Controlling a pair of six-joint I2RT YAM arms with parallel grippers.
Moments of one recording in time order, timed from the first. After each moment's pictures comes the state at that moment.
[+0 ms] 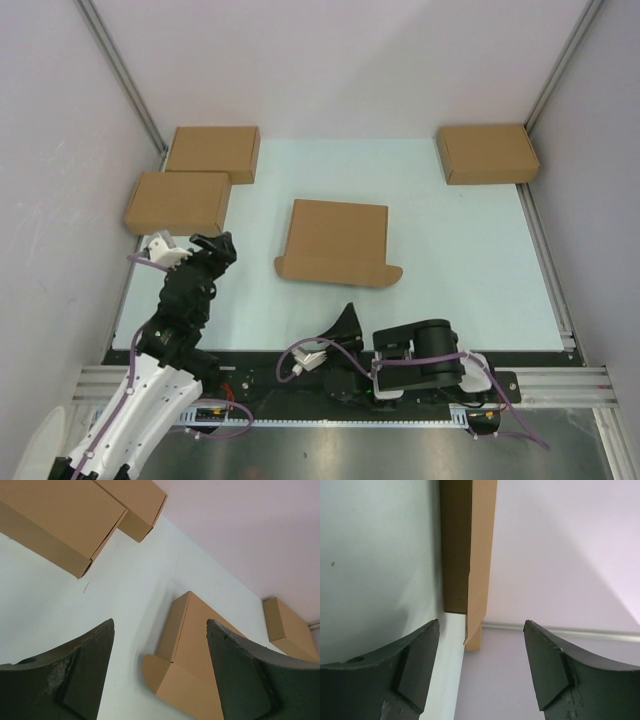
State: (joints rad) left arm -0.40 0.44 0.45 -0.17 -0.54 -0.73; right arm 1.62 2.10 0.54 1.25 1.38 -1.27
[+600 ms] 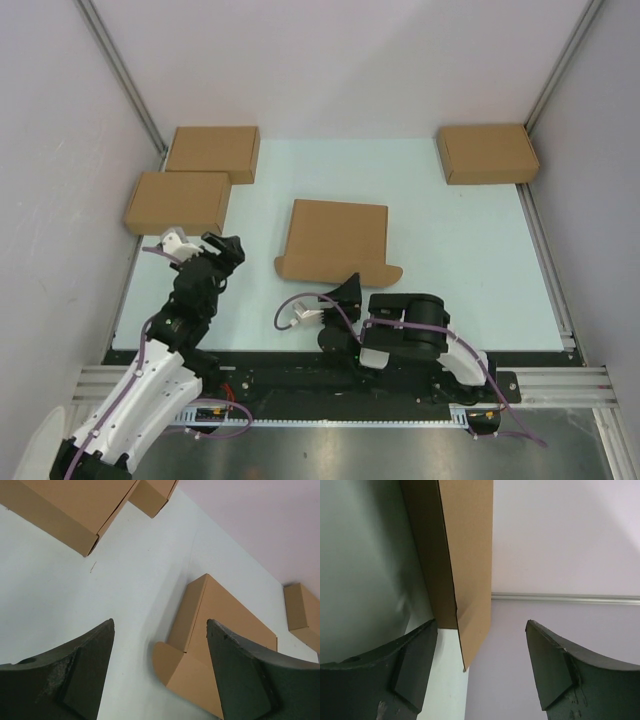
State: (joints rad) left arm -0.40 0.55 0.43 -0.16 -0.52 -0.77; right arm 1.39 2.19 0.66 1.34 1.36 -1.34
